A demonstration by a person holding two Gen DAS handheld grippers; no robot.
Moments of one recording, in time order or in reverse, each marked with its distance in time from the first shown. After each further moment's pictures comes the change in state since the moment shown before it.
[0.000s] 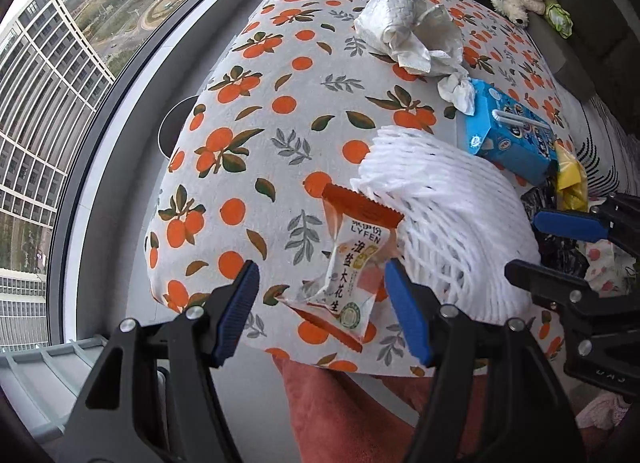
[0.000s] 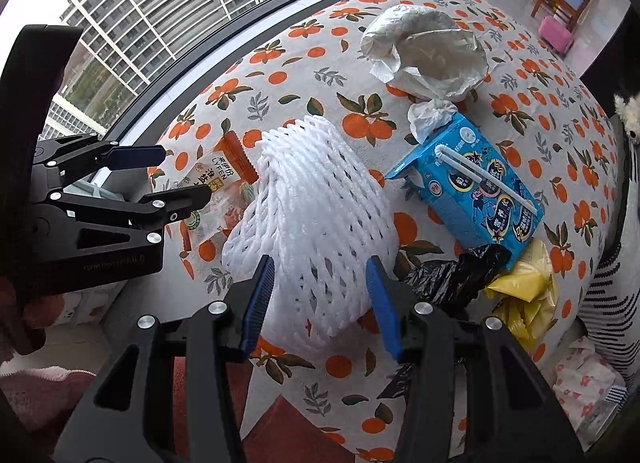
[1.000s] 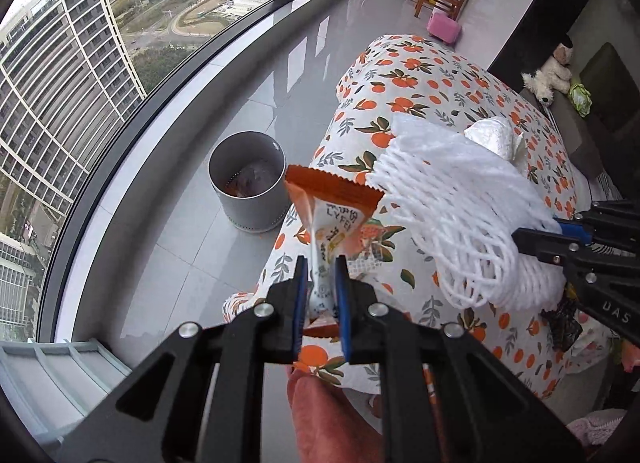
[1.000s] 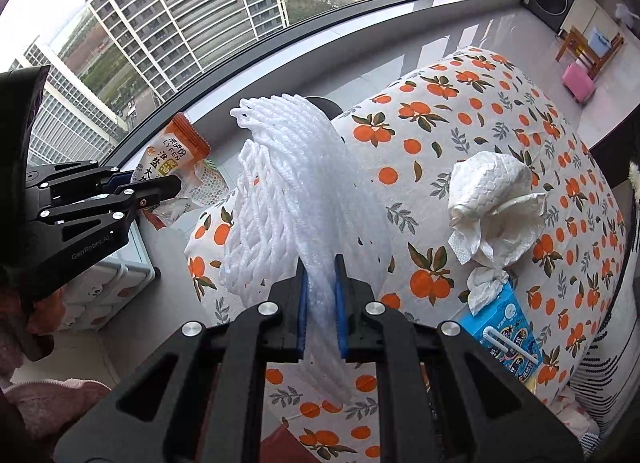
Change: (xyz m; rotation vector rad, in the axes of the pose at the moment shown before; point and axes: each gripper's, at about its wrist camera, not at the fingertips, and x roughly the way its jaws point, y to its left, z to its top) left arm -0.056 0.150 0.038 -0.180 -0.161 -0.003; right arm -0.016 0.076 0.133 -0.115 -0.064 0.023
